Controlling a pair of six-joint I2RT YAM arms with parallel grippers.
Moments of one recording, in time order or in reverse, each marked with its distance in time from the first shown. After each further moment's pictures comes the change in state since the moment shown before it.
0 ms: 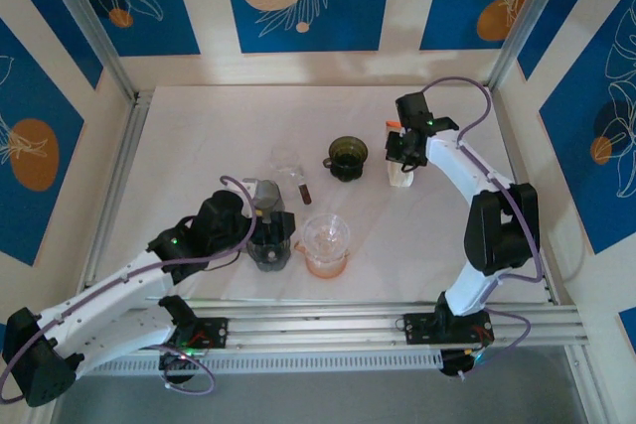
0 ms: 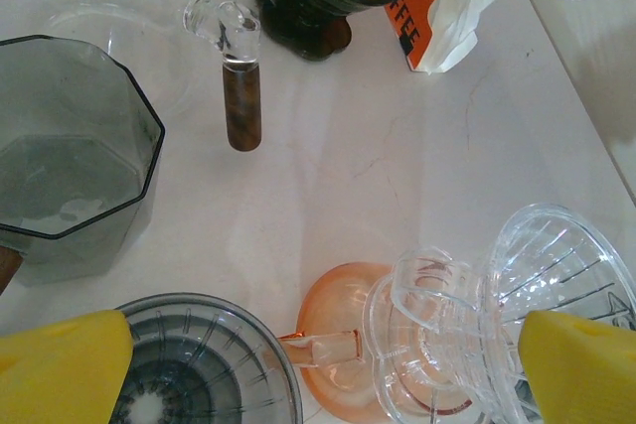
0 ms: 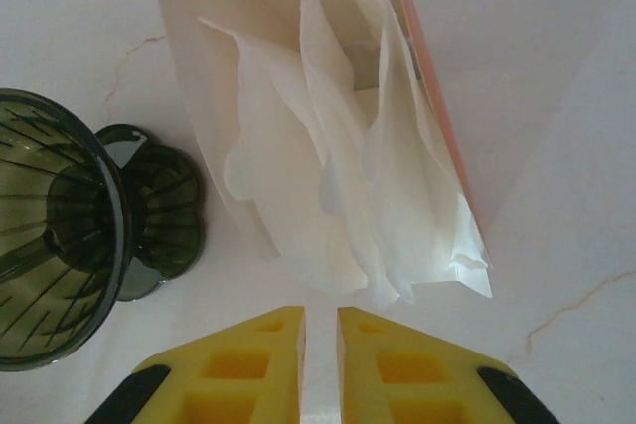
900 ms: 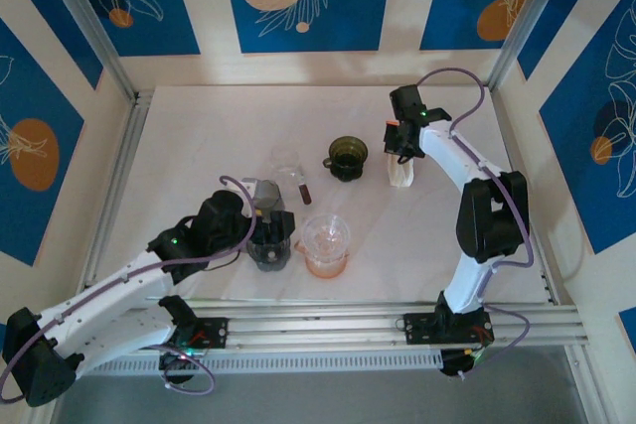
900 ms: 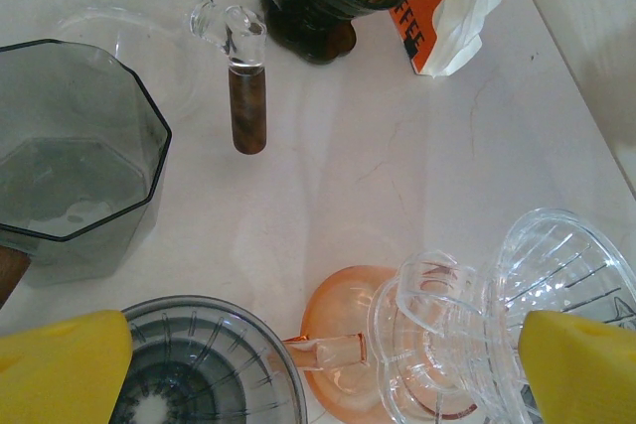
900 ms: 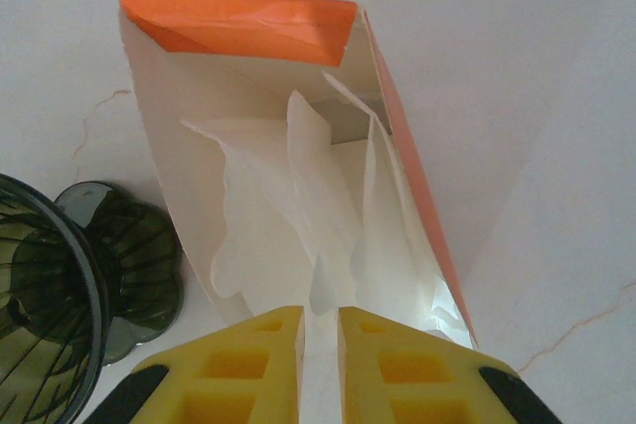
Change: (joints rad) left arm 0.000 0.001 0.000 0.000 -0.010 0.000; right arm 0.010 0.098 0.111 -0.026 0.091 -0.002
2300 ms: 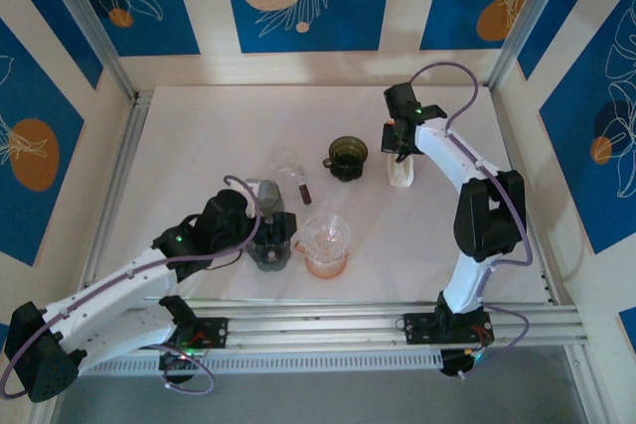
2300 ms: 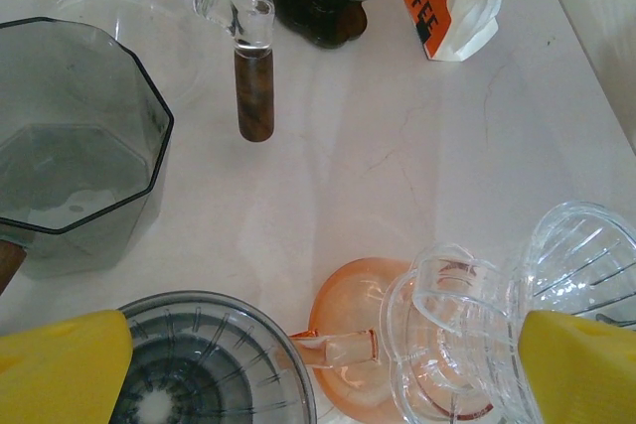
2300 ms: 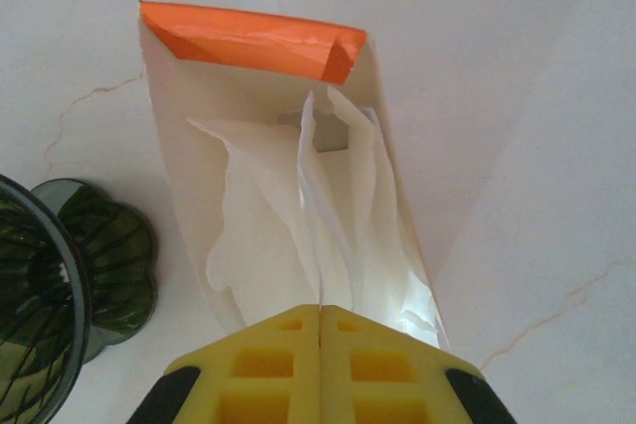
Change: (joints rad) left arm 0.000 0.035 0.000 0.002 0.004 0.002; right arm 0.027 0.003 0.040 -0.047 0.086 -0.049
